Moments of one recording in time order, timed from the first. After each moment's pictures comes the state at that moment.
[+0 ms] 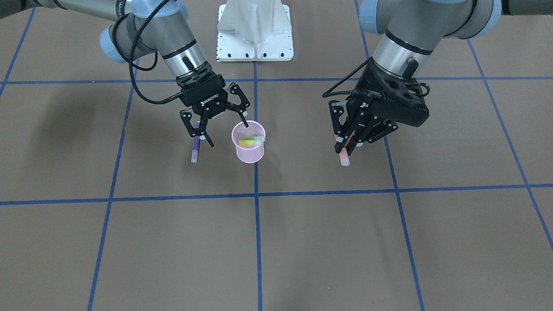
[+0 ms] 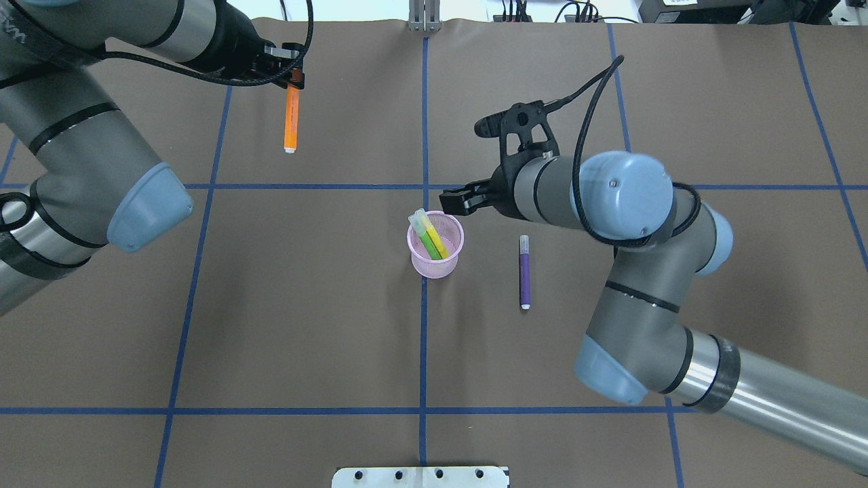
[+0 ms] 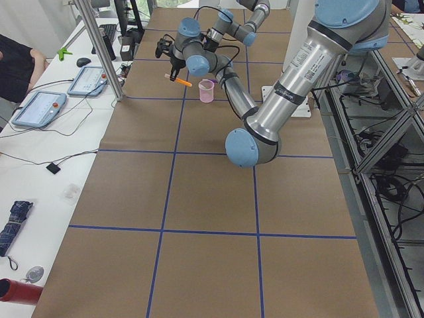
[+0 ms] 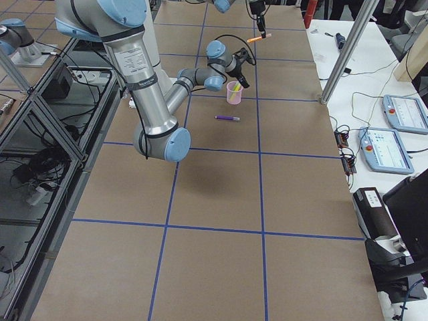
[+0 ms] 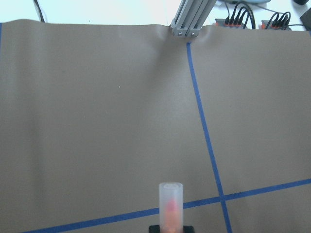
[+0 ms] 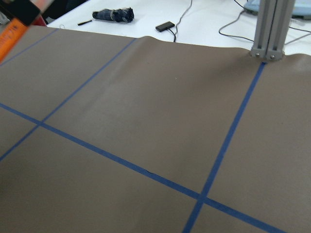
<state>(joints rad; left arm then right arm) -0.90 -2.21 -1.83 -1.79 -1.98 -0.98 0.58 -1.06 1.81 -1.15 1.66 0.88</state>
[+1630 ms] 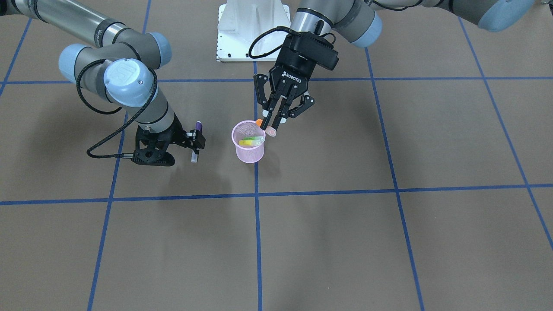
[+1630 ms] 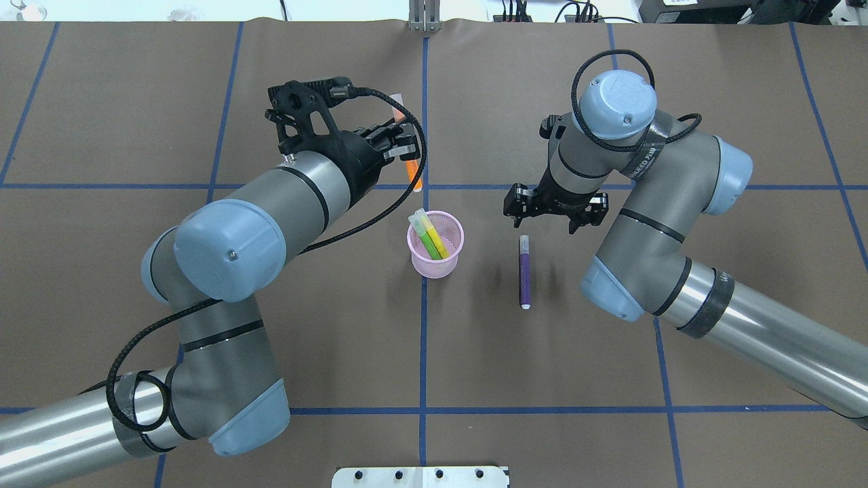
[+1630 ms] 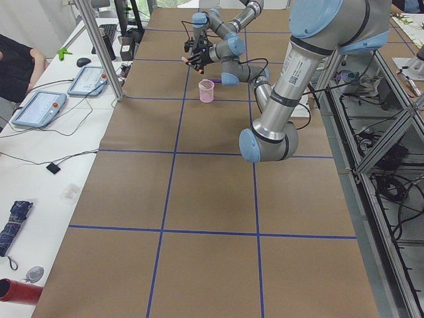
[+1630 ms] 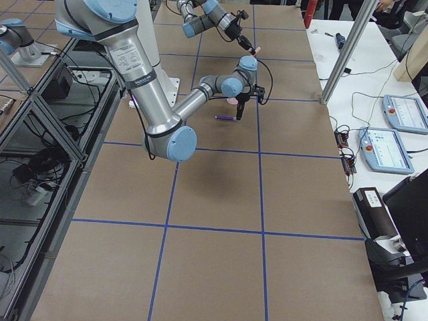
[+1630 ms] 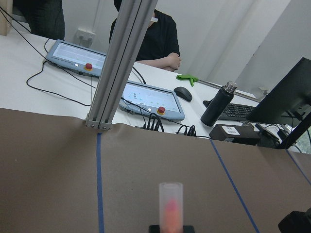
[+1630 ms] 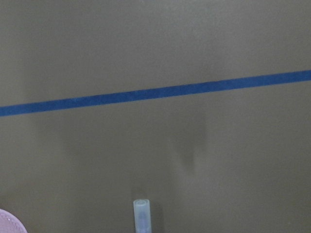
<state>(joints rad) -0.45 -2.19 -1.79 -2.24 -1.15 -1.20 0.70 -1.02 1.61 -1.50 2.09 1.15</state>
